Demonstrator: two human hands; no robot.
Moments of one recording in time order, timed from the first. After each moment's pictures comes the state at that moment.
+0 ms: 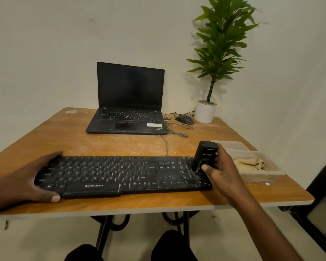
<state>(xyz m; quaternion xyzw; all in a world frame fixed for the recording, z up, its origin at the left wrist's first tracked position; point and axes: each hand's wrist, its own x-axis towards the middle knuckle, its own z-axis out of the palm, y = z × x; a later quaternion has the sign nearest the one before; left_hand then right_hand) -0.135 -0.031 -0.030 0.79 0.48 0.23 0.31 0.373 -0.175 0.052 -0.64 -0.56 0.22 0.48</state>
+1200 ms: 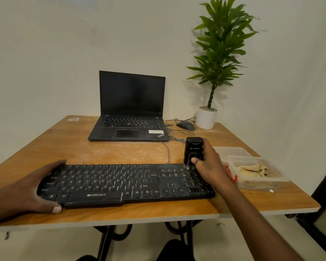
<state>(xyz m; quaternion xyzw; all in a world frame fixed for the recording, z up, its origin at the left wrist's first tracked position) -0.138 -0.028 -0.020 0.76 0.48 0.25 0.36 0.364 -0.118 0.057 -0.64 -0.60 0.17 0.44</state>
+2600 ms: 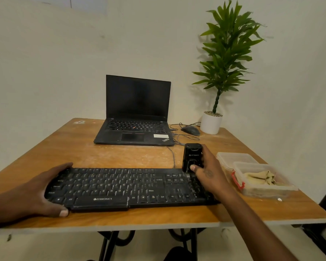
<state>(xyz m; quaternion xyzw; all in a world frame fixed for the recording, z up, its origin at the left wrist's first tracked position) -0.139 -0.031 -0.024 0.76 0.48 0.24 0.36 0.343 -0.120 0.060 -0.62 -0.62 0.18 0.44</state>
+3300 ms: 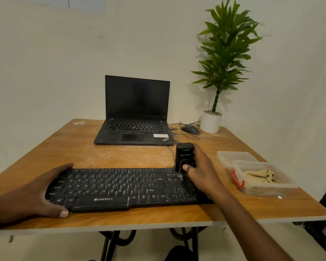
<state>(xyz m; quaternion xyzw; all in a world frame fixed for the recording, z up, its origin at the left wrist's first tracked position) -0.139 -0.028 -0.025 0.76 0.47 0.25 0.36 0.326 -0.118 0.060 -0.61 -0.64 0.19 0.43</state>
